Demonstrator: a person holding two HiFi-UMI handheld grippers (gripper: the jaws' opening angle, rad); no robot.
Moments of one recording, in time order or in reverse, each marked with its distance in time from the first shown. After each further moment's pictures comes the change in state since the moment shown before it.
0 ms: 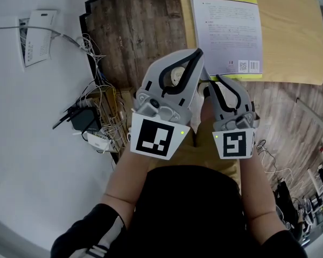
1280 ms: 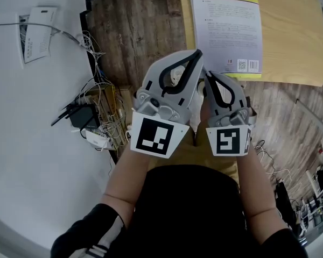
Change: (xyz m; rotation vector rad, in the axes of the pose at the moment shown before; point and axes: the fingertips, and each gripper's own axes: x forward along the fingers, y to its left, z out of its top) left arm 0.000 -0.007 -0.009 0.003 0.023 0.003; right arm 0.011 0.002 0.007 -0.052 -0.002 0.002
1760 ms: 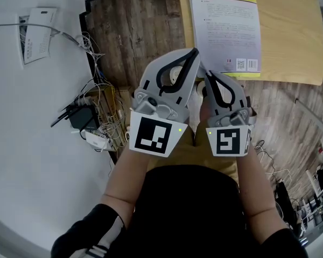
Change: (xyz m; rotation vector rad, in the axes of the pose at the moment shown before) left arm -0.004 0.004 0.001 0.005 0.002 0.016; right arm -0.004 -0.003 0.006 -0.002 -0.013 -0.022
